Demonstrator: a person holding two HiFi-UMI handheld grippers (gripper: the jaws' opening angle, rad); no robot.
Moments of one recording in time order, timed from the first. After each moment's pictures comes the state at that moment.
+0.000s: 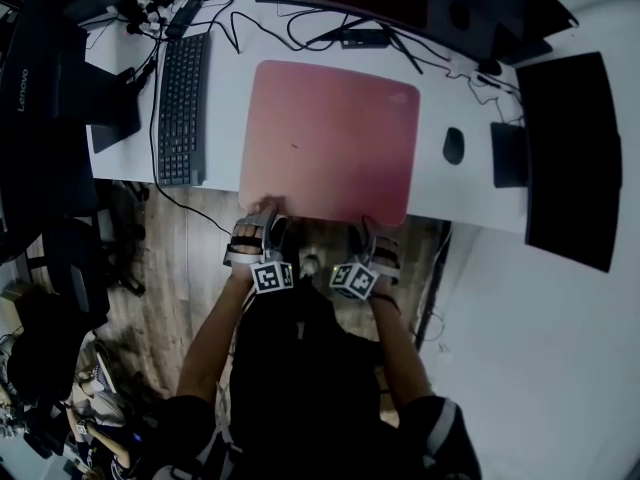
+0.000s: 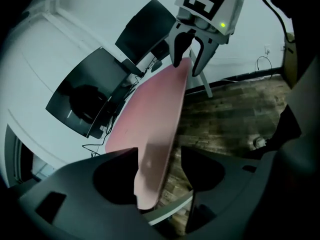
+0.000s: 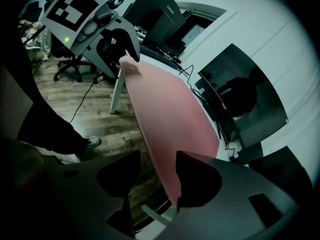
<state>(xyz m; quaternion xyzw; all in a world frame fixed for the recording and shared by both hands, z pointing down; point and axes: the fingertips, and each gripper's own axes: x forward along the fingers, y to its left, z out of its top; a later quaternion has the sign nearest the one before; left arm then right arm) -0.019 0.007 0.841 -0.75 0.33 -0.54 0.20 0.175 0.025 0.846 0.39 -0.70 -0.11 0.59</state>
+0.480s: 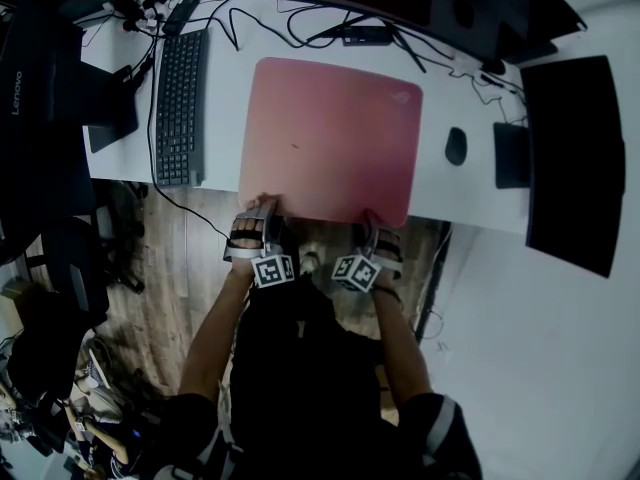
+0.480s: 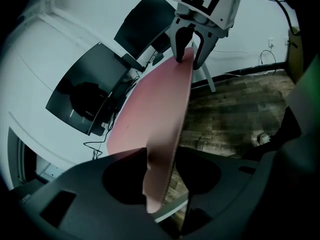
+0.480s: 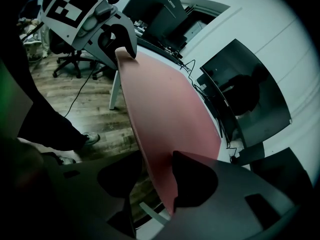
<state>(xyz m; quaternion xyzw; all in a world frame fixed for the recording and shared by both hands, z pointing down) -0.025 -0.011 0.848 -0.73 0.35 -0.55 0.20 0.185 0.007 0.858 0.38 -0.69 -0.10 0.60</state>
